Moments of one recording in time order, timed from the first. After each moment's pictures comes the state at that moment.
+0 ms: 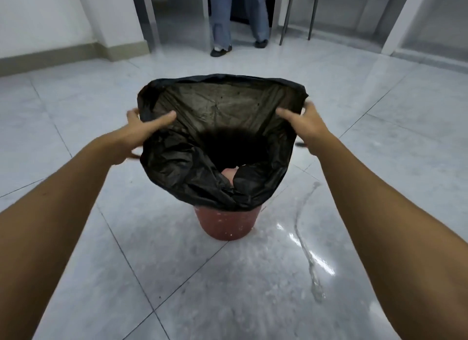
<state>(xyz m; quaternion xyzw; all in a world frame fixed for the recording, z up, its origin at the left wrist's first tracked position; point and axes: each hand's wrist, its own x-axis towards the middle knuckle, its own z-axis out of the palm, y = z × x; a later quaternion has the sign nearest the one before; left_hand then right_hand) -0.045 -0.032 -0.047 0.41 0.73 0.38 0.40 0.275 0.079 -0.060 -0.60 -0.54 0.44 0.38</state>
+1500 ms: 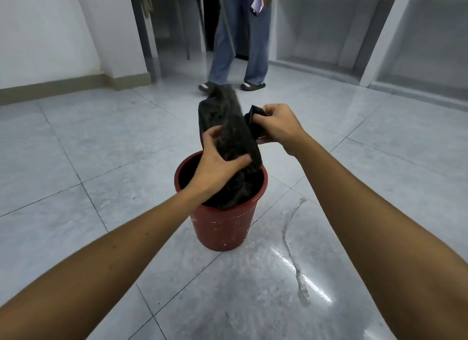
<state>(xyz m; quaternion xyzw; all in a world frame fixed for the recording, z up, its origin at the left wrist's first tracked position) 0.103 -0.059 -0.052 0.56 0.54 0.55 0.31 0.250 0.022 0.021 -0.45 -0.67 0.43 0.40</state>
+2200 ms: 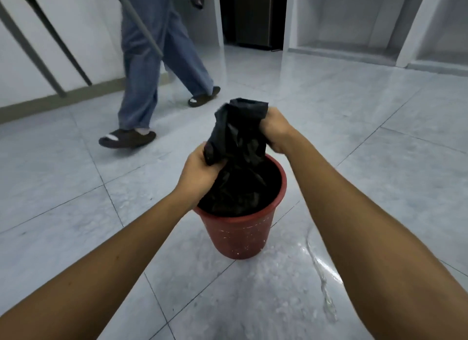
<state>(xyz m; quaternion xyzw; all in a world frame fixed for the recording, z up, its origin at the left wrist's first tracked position) 0.072 -0.060 -0.057 0.53 0.61 0.53 0.27 0.211 0.058 -0.015 -0.40 -0.63 0.52 0.41</state>
